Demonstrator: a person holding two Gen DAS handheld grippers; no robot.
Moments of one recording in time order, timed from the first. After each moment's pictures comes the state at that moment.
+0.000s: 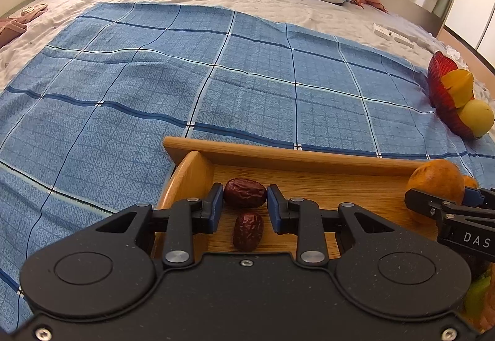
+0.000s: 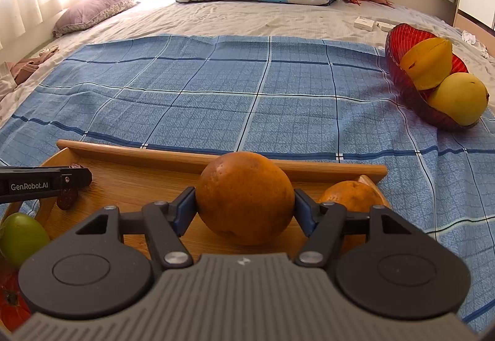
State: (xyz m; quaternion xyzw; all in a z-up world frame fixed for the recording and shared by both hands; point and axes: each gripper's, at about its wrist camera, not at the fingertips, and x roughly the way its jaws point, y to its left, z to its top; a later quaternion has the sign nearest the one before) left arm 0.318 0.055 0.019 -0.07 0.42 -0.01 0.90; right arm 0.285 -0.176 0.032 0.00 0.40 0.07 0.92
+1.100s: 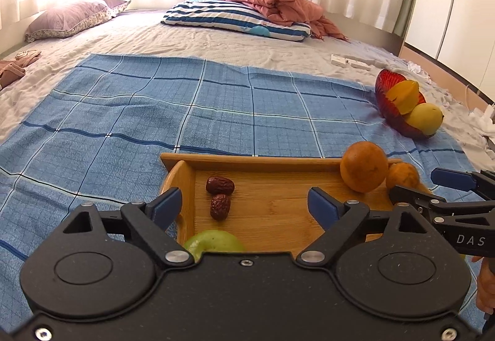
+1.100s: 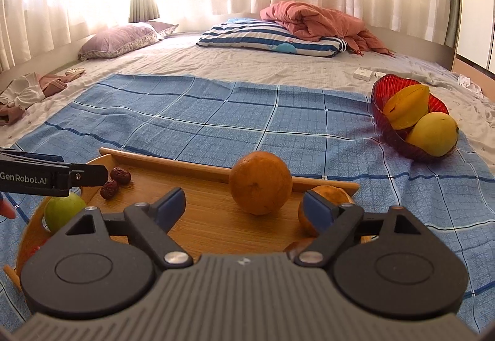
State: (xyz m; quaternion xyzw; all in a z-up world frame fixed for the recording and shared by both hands) left arm 0.221 0.042 0.073 -0.05 0.33 -0.06 0.94; right arm 0.201 -0.185 0.072 -0.02 0.30 0.10 0.95
